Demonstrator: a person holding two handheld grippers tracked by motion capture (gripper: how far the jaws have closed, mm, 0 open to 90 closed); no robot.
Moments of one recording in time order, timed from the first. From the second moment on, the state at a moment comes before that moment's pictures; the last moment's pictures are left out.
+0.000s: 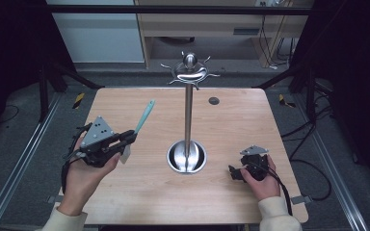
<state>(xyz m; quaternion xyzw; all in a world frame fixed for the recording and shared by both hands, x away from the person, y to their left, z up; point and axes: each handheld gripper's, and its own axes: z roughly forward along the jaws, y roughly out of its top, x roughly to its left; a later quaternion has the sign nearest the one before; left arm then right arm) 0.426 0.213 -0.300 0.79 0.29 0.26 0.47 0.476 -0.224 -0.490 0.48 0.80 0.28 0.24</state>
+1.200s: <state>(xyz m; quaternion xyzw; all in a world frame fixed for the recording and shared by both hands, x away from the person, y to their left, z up) 0.422 0.209 -0.282 0.77 0.29 0.27 0.50 0.476 -0.224 -0.490 0.48 0.80 0.28 0.23</state>
